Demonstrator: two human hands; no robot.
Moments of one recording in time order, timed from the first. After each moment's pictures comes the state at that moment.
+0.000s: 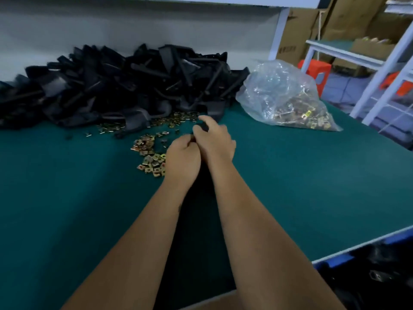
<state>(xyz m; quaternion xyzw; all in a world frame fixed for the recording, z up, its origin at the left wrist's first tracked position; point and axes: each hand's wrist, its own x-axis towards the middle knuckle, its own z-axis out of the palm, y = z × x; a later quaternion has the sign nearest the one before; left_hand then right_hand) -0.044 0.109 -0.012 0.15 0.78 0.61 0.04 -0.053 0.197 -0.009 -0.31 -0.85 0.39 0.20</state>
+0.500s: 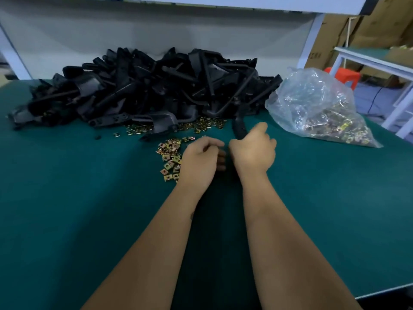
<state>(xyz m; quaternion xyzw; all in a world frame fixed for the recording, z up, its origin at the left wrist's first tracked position) -0.062 0.093 -0.012 0.12 0.69 0.70 0.11 -0.059 0.210 -0.012 -0.41 -0.83 0.23 0.29</state>
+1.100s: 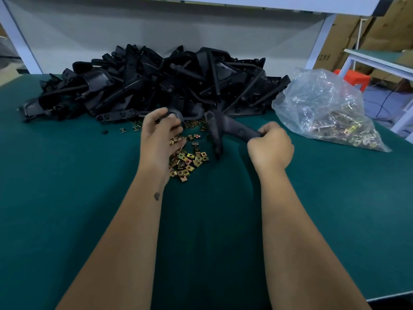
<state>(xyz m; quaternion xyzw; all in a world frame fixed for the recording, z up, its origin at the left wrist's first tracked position) -0.095 0.034 0.006 0.02 0.55 0.84 0.05 -0.042 0.230 -0.003 -0.37 -0.84 0.25 0.30</state>
